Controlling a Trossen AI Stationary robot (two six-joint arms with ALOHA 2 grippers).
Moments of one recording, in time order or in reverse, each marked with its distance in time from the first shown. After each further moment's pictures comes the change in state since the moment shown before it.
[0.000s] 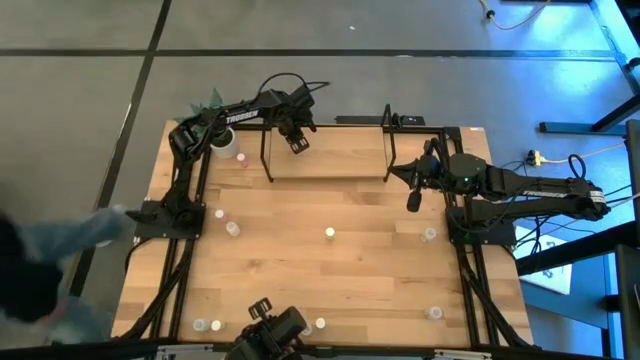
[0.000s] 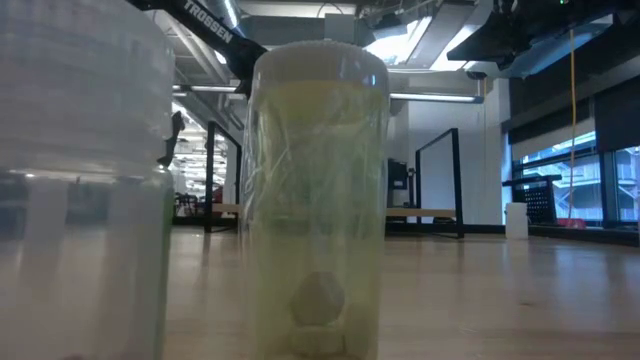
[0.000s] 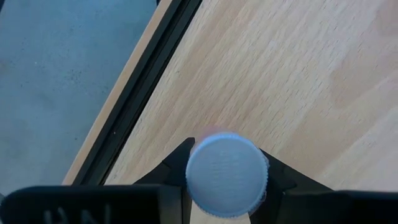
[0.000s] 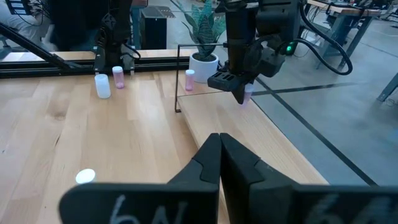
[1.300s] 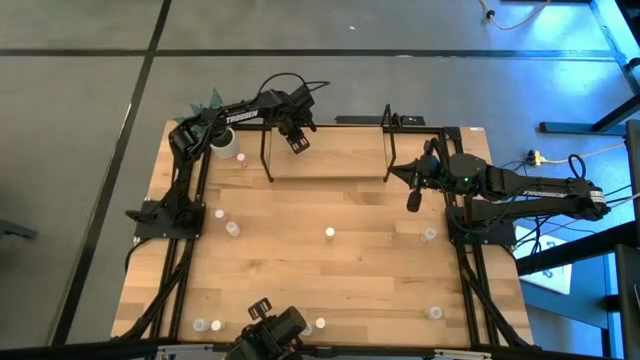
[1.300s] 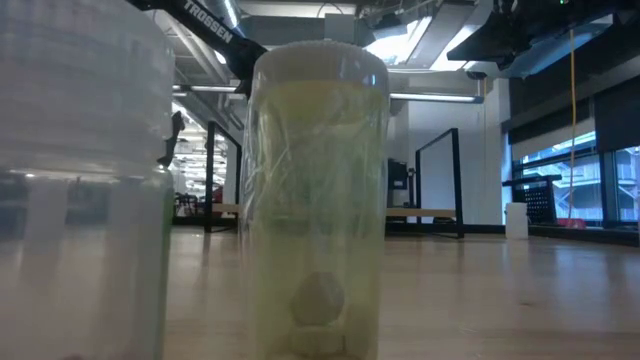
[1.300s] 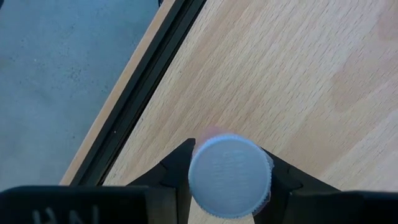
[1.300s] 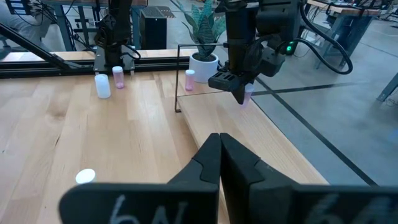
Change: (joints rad) left arm 0.000 -0.001 0.000 0.002 0.000 -0.019; right arm 0.000 0.000 0.000 0.000 0.000 0.000
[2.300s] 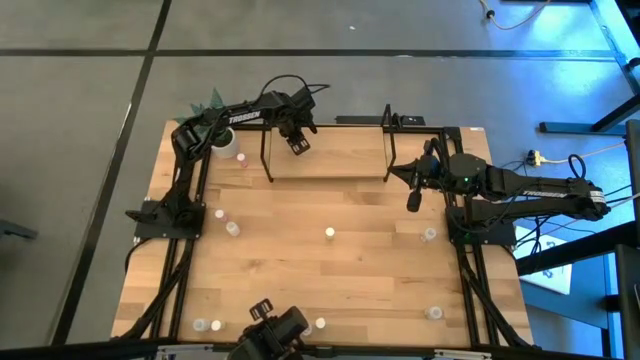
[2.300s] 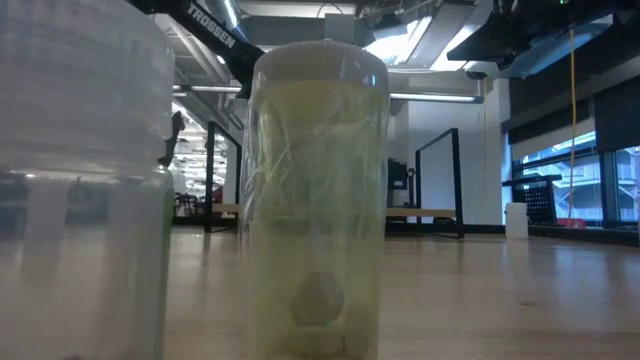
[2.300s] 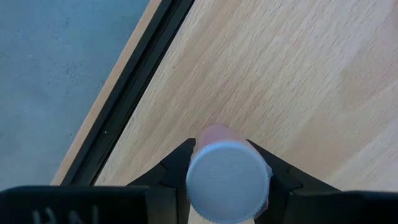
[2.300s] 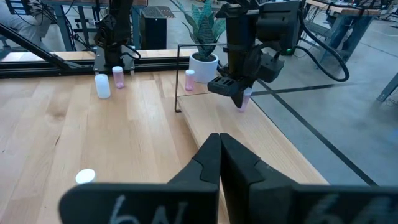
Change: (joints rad) left arm -0.001 0.027 0.000 0.001 0.005 0.000; right arm 0.000 0.000 0.000 0.000 0.000 0.000
